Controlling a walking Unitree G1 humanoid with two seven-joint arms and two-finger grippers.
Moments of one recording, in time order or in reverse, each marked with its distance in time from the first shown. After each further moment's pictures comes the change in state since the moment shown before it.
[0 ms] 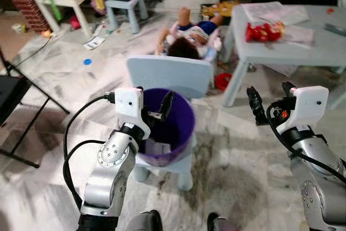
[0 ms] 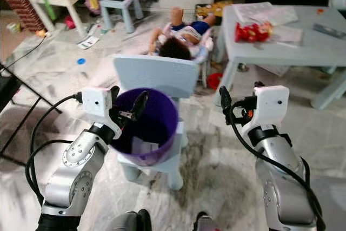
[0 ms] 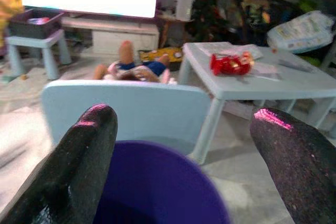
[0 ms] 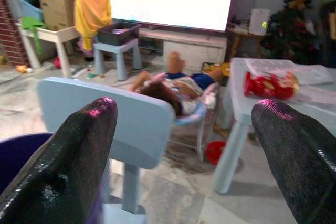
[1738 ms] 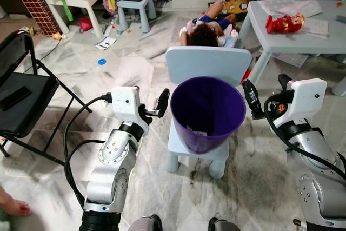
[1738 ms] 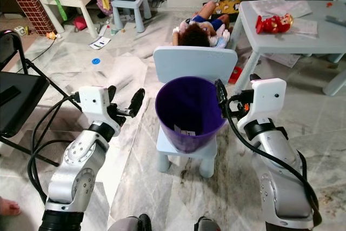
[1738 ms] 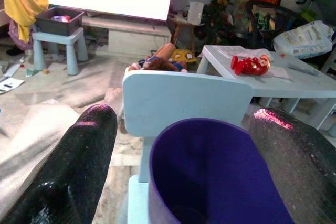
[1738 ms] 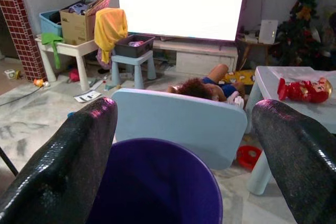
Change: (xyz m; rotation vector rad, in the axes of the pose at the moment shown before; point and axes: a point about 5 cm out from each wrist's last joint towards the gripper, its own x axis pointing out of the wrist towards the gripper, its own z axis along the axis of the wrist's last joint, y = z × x) left arm 0.005 0.003 0.000 -0.057 -0.022 0.051; right arm 0.006 0.006 0.009 0.012 -0.038 0.025
